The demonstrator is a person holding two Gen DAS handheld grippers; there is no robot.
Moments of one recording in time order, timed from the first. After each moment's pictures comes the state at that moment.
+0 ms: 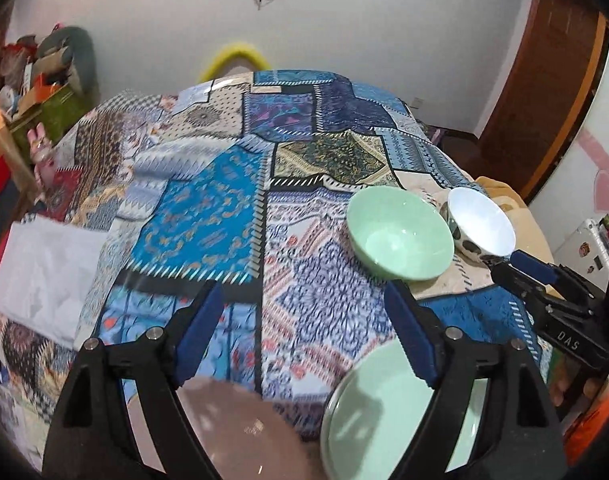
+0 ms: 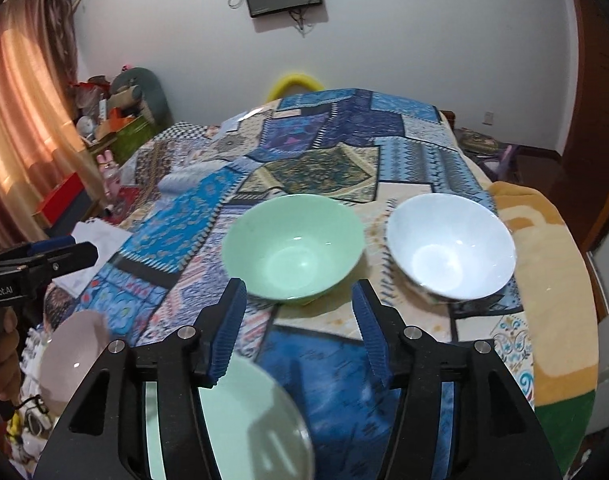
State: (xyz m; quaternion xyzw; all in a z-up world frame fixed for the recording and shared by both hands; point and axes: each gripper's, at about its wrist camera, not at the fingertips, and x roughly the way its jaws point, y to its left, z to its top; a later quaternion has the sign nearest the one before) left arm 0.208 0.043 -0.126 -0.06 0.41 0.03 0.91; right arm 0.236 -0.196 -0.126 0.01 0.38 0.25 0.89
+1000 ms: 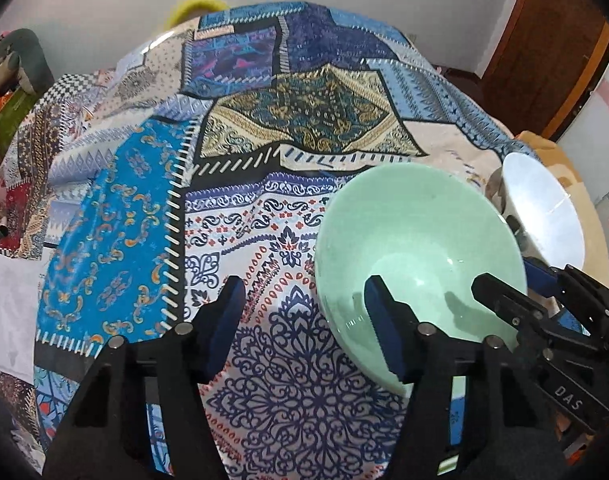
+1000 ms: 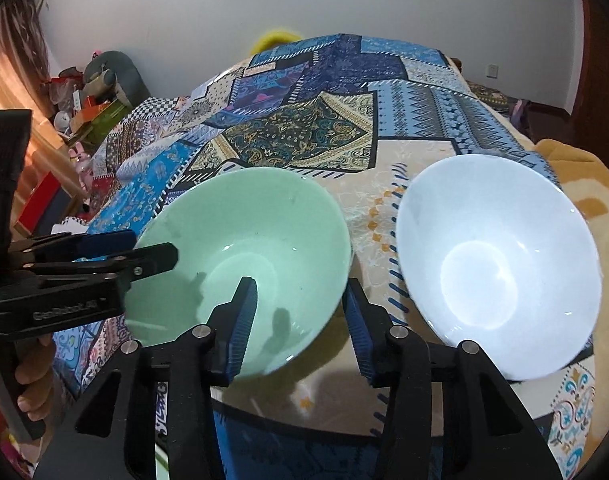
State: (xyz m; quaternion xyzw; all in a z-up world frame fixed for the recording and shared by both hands) left arm 0.358 0.012 -0.223 -0.02 0.51 0.00 0.86; right arm 0.318 -0.178 -0.190 0.03 0.45 0.25 0.86
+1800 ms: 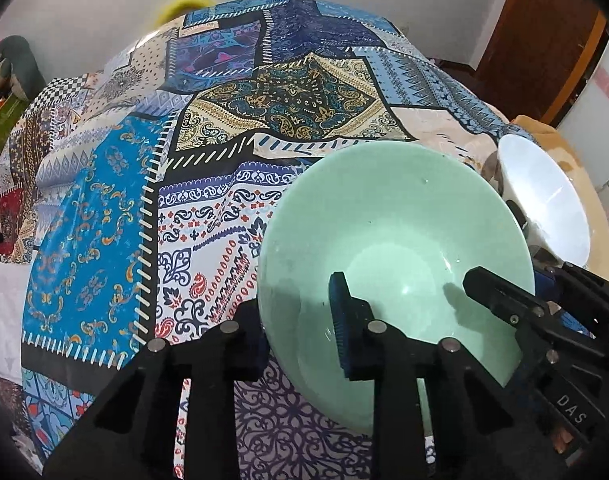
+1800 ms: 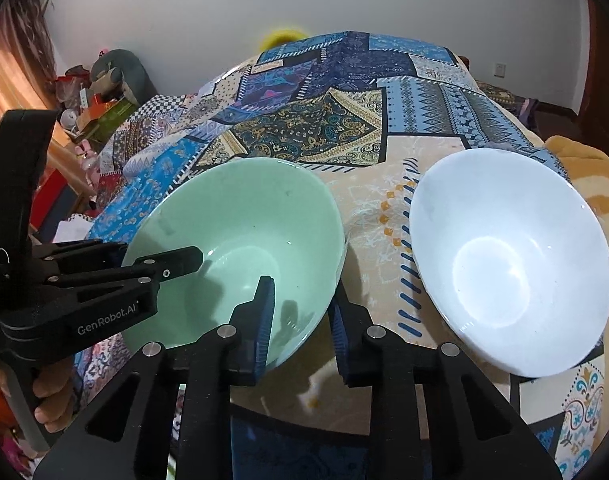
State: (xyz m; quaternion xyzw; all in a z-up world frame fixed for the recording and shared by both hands) left arm 0.358 -0.004 -0.235 0.00 0.51 -0.01 0.86; right arm 0.318 -0.177 -0.191 0.03 0.45 0.26 0.85
